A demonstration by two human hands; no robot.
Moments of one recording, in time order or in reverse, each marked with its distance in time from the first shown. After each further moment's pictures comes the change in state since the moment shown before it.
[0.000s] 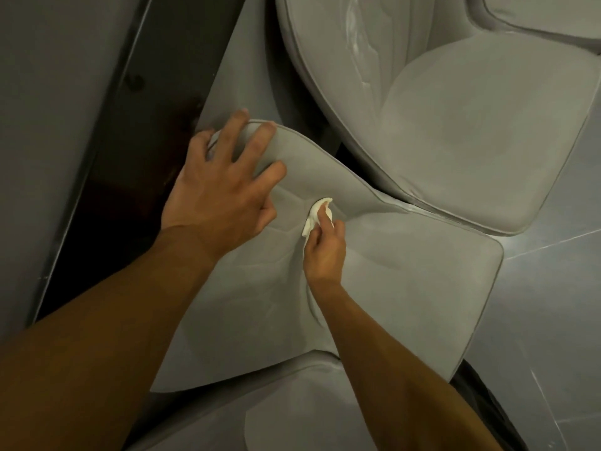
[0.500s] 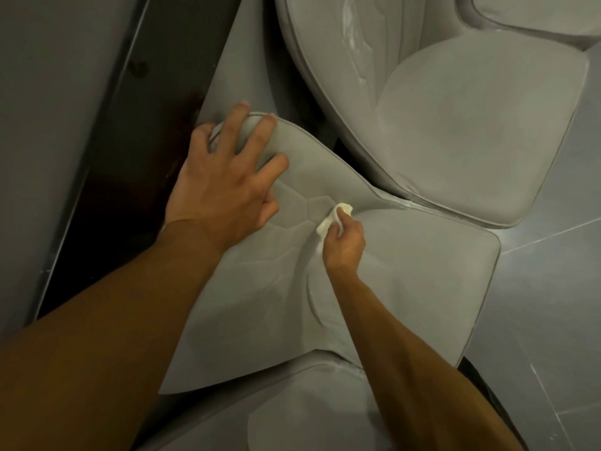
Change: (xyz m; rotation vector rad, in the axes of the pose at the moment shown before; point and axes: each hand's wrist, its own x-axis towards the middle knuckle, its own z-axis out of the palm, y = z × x) left_hand -0.001 0.000 -0.001 -0.010 0.026 0.009; right_hand 0.016 0.013 -0.011 0.191 0.221 0.195
